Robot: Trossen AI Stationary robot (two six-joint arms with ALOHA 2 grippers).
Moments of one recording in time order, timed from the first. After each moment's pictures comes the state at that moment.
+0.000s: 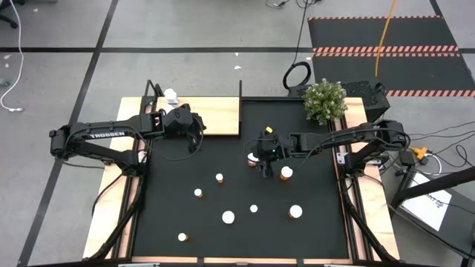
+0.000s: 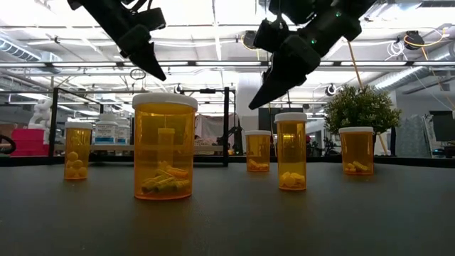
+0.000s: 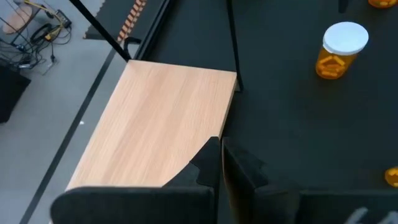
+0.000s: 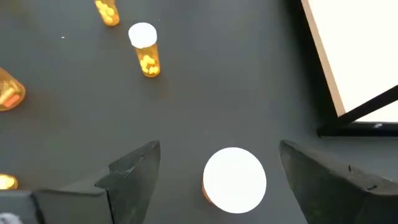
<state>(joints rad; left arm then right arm) 0.25 1.14 0.91 -0.52 -0.21 0.15 -0.04 1.54 0.92 -0.15 0.02 -0.05</state>
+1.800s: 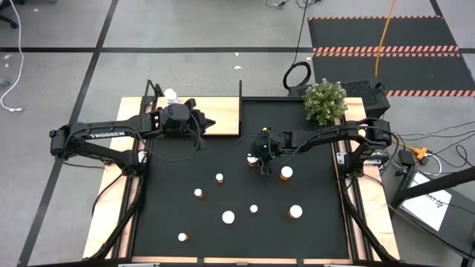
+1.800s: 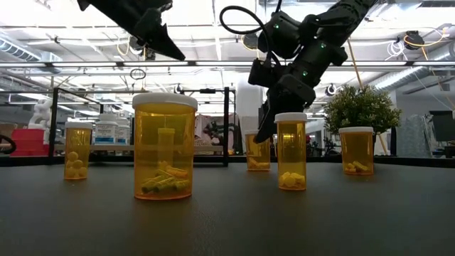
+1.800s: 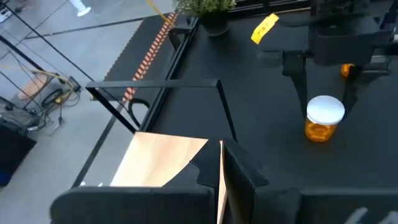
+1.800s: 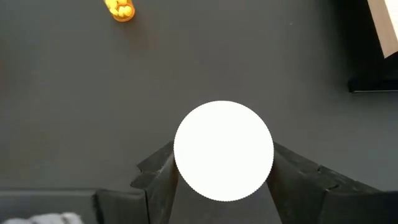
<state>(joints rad) 0.24 1.14 0.91 -0.27 -0.16 0.25 -0.13 1.68 0.92 -0.16 -0.08 -0.07</state>
